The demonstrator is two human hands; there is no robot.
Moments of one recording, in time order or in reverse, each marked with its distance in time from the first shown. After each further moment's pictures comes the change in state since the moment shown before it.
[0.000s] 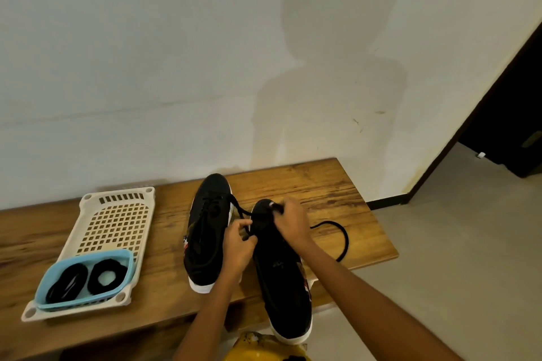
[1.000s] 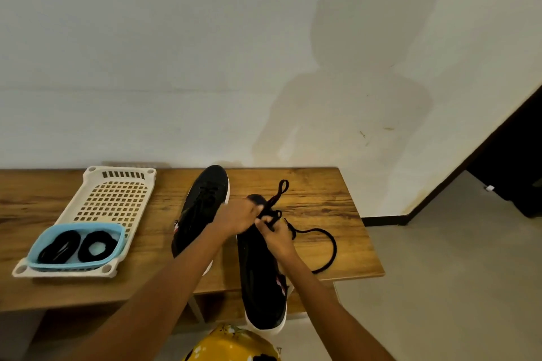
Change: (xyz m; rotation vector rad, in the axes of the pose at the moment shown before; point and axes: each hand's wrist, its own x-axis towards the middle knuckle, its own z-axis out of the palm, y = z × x) left_hand 0.023 0.070 -0.007 0.844 -0.327 0.129; right_hand -0.036 0.014 0.005 0.641 -0.325 0.039
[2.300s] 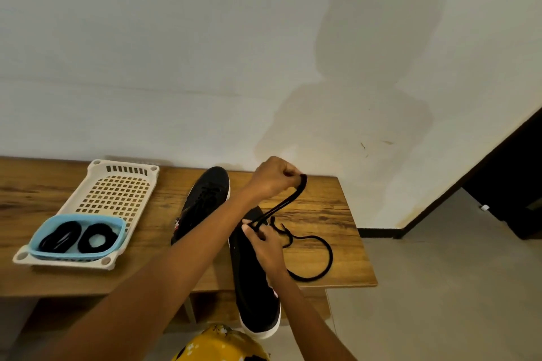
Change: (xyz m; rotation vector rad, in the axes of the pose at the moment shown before) left_hand -0.003 0.078 -0.057 -0.560 0.157 0.266; right_hand -0.015 0.001 0.019 -0.029 0.057 -0.060
